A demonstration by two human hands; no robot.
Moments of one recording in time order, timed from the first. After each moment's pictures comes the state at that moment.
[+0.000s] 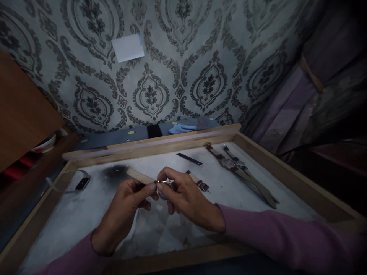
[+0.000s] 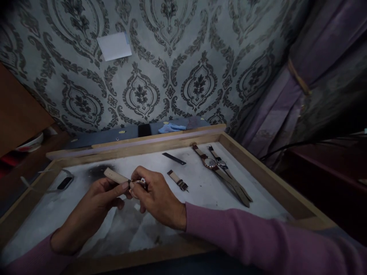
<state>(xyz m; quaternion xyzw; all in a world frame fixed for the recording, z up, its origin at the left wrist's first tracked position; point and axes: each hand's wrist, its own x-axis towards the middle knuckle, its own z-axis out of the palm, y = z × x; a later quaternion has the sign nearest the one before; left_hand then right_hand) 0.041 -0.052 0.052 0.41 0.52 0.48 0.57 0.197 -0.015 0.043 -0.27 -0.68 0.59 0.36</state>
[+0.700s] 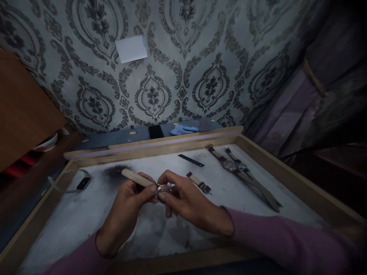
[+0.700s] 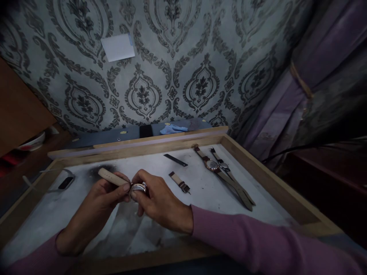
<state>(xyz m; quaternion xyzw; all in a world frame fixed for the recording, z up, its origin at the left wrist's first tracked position) 0.042 -0.051 0.047 0.41 0.46 0.54 0.57 0.199 -0.012 0.039 -0.28 -0.71 0.57 0.30</state>
